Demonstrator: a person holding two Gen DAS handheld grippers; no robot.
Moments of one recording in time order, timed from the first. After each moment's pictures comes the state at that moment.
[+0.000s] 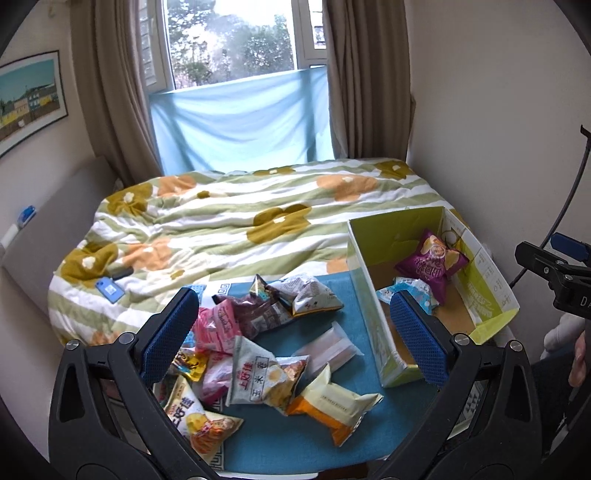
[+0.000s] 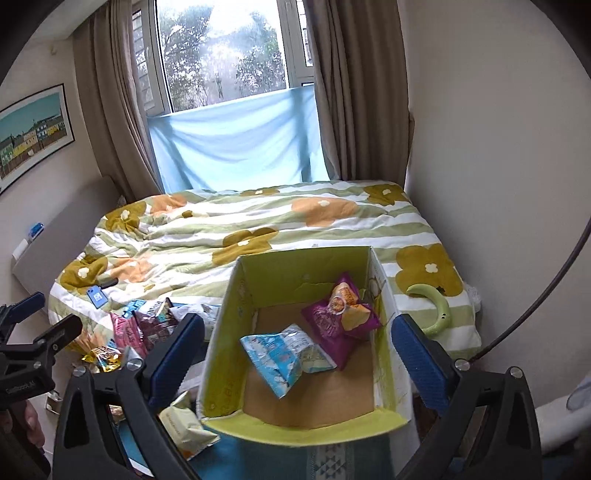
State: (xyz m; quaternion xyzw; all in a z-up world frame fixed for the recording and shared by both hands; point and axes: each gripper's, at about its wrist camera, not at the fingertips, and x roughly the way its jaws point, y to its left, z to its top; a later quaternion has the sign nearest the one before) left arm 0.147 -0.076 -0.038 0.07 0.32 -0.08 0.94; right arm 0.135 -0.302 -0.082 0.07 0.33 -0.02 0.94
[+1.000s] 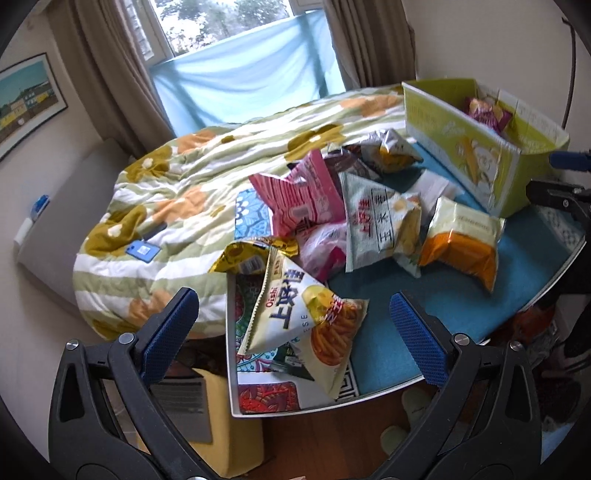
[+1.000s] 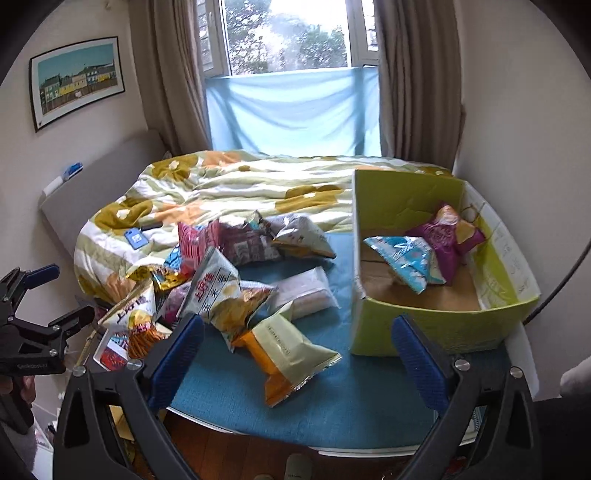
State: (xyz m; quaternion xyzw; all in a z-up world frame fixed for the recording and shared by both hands) left arm 0.088 0.081 -0.203 0.19 0.39 -0.06 0.90; right arm 0.084 -0.131 -0.208 0.01 0.37 0.07 0.93
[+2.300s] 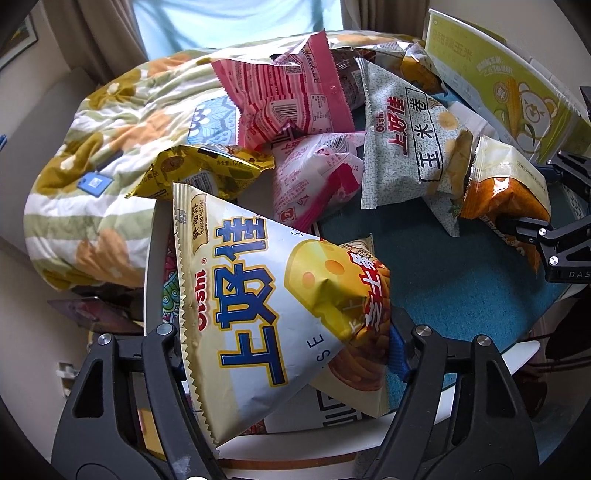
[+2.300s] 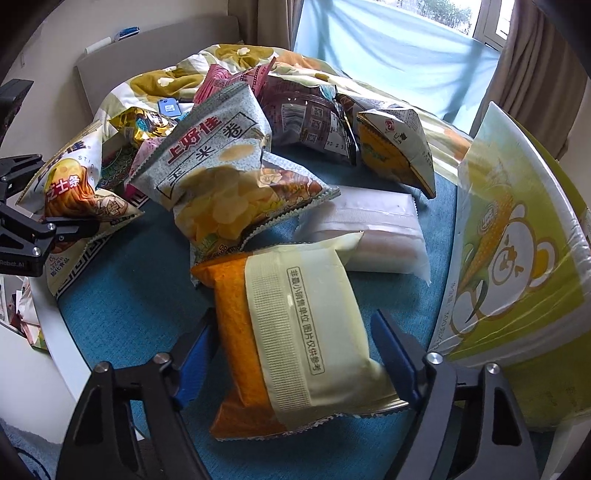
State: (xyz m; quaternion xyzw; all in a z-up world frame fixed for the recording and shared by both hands) left arm 0.149 0.098 -0.302 0.11 0.51 -0.08 0.85; right arm 0.162 -0.087 -0.335 -0.15 0.47 0.18 0.85
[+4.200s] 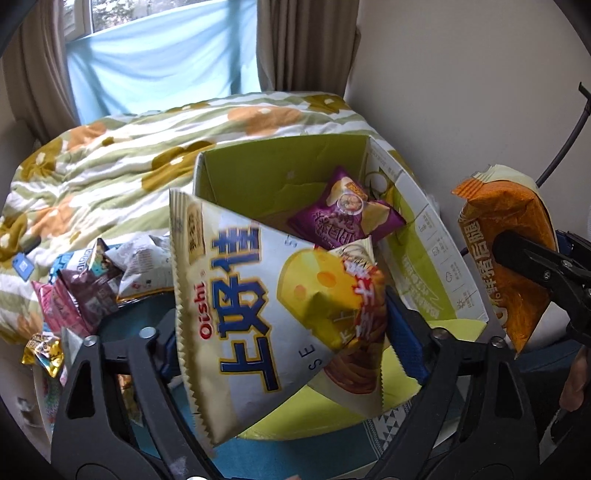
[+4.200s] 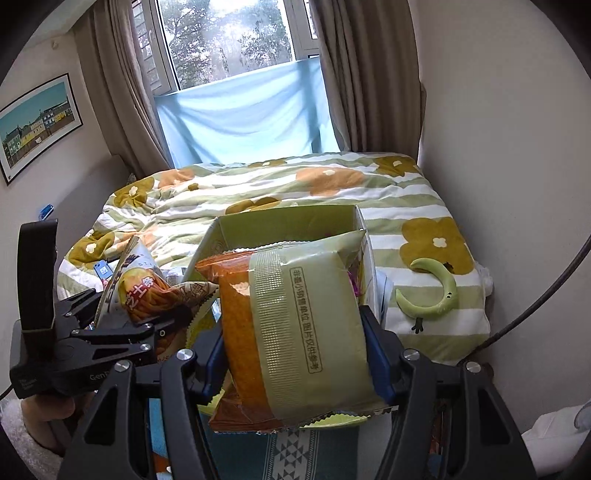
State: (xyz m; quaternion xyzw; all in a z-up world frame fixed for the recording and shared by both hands) left arm 0.230 -0.261 -0.162 0.06 0.45 -0.18 0.87; right arm 0.163 -0.382 -0.139 0.08 0.39 0.04 0.92
